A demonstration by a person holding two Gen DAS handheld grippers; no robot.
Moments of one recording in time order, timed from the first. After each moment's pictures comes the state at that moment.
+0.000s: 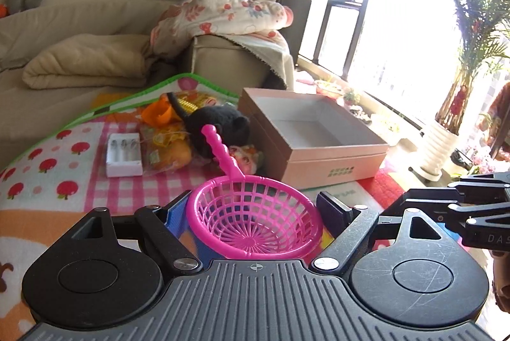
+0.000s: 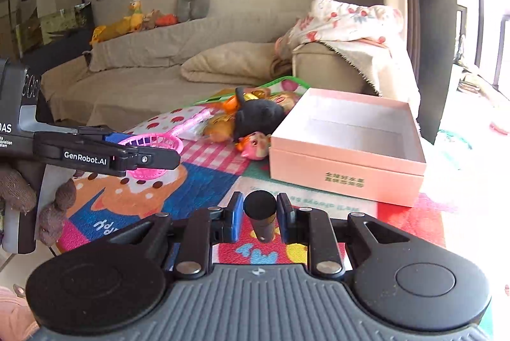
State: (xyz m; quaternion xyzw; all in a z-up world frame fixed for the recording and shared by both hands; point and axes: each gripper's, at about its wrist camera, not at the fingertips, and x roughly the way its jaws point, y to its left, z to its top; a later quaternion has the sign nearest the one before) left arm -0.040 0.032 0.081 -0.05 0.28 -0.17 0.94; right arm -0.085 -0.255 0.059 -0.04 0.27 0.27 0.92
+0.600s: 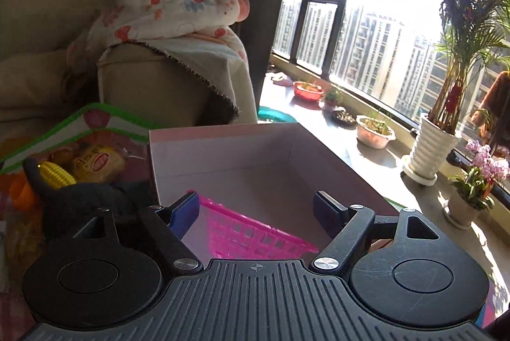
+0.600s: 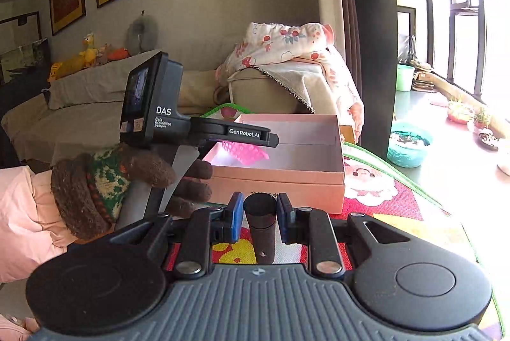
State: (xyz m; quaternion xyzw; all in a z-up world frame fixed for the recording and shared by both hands) left arm 0.114 -0.084 0.048 -0.02 0.26 -0.20 0.94; right arm -0.081 -0.311 0.075 0.01 0.25 0.19 0.95
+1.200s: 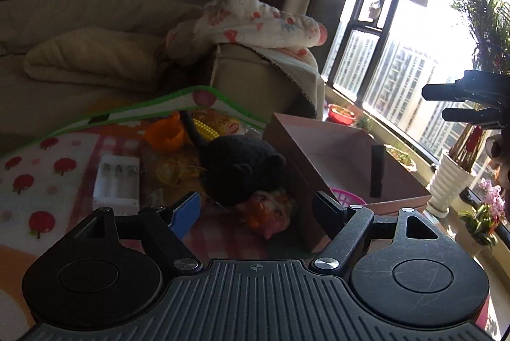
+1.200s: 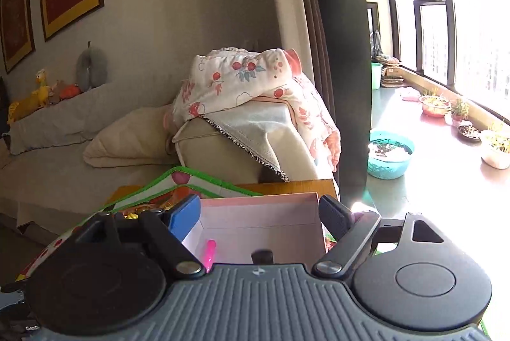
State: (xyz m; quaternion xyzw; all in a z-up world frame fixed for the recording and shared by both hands) left arm 0.034 0.059 0.045 -0.09 0.27 -0.13 0.95; right arm 0.092 -0.286 0.121 0.05 0.25 0.11 0.96
